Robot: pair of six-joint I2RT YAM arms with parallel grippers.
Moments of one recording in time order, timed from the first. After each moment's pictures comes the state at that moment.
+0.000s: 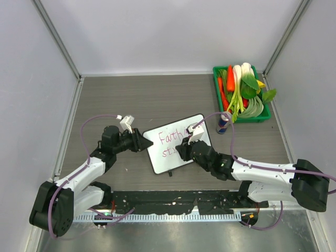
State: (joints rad) left arm -0.33 1.03 0.36 0.25 0.54 -0.55; right arm 1.08 1.12 0.51 0.21 0.41 0.50
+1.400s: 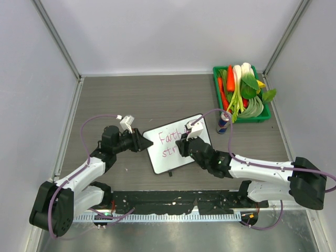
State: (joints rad) left arm -0.33 1.03 0.36 0.25 0.54 -0.55; right arm 1.08 1.16 0.58 0.18 0.51 0.47
